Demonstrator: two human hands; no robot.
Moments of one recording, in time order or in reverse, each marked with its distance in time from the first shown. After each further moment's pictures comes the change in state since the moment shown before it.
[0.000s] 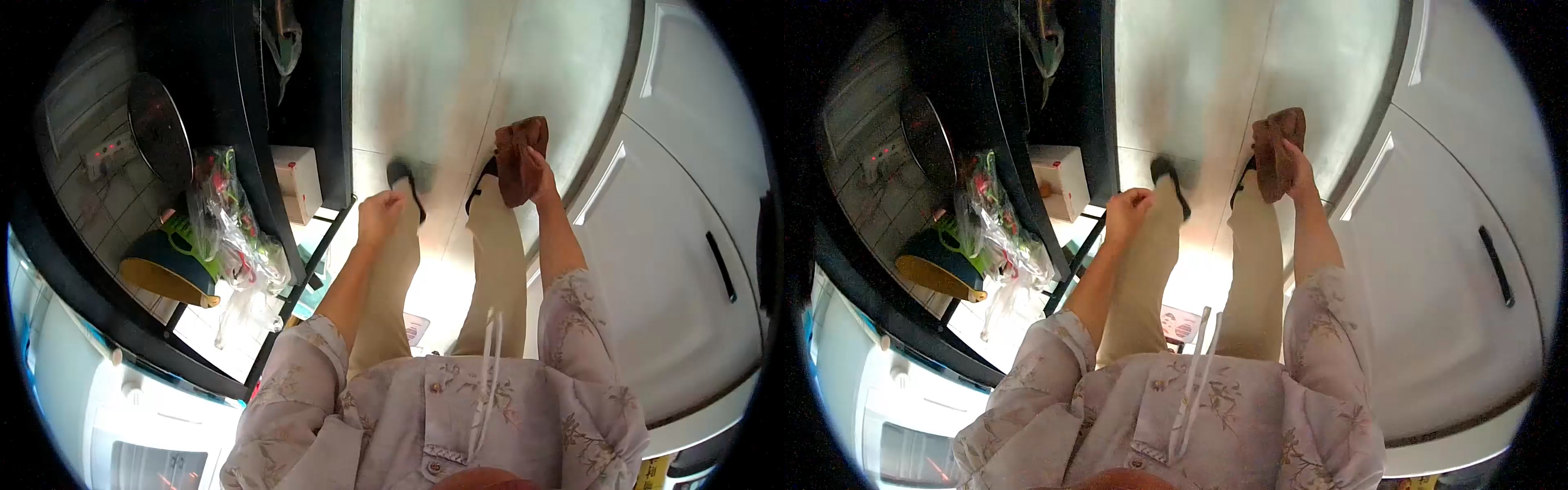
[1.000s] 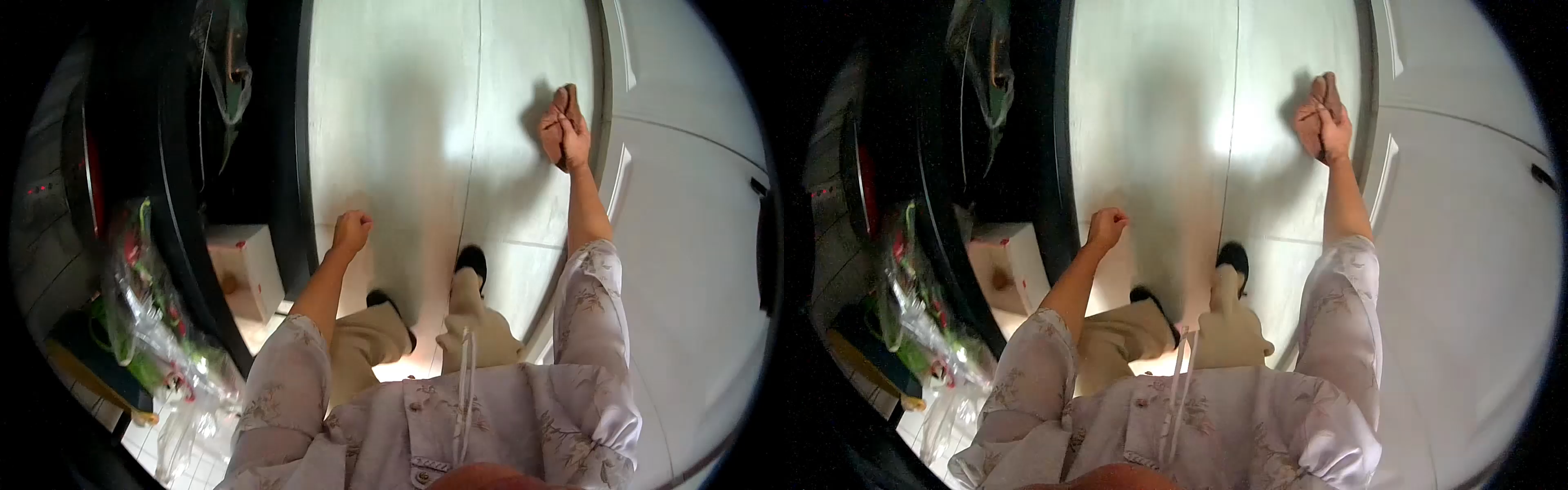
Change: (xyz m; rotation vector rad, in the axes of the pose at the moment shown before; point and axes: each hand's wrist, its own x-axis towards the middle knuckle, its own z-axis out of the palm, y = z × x) left_hand 0.202 -0.181 0.081 0.284 -0.081 0.283; right_hand 0.121 -0.089 -0.048 -0.780 0.414 -1.101
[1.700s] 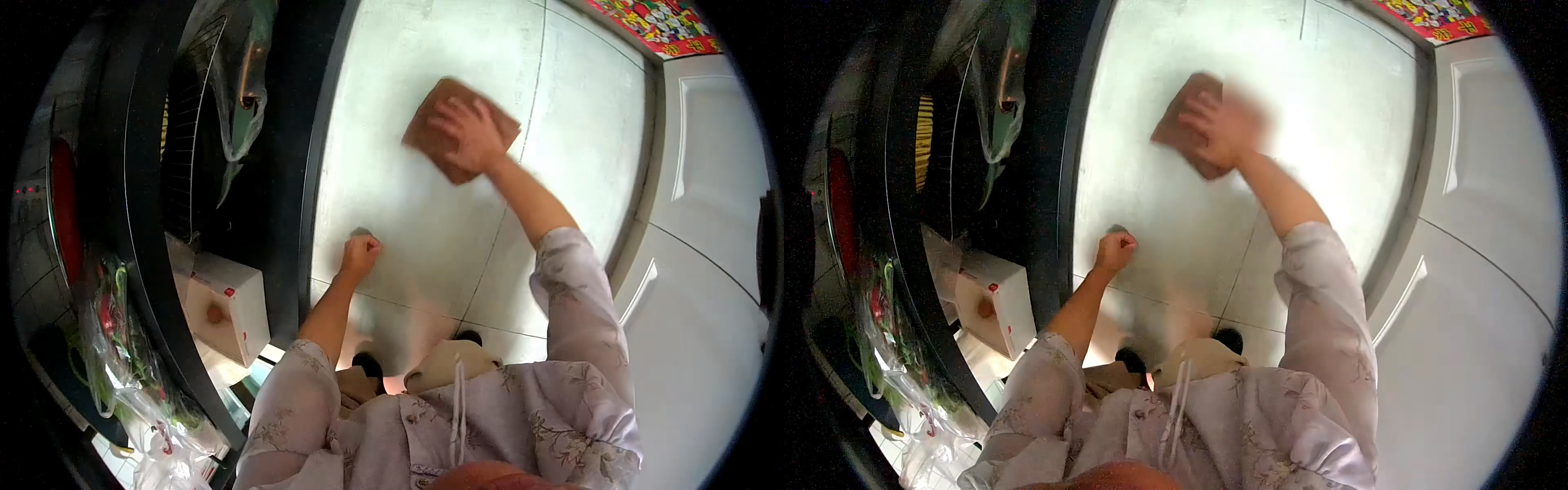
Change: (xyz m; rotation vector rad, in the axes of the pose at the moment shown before) left_hand 0.109 -0.027 0.024 -0.289 0.138 -0.067; right_hand 0.049 -0.051 0.265 -0.972 -0.717 -1.130
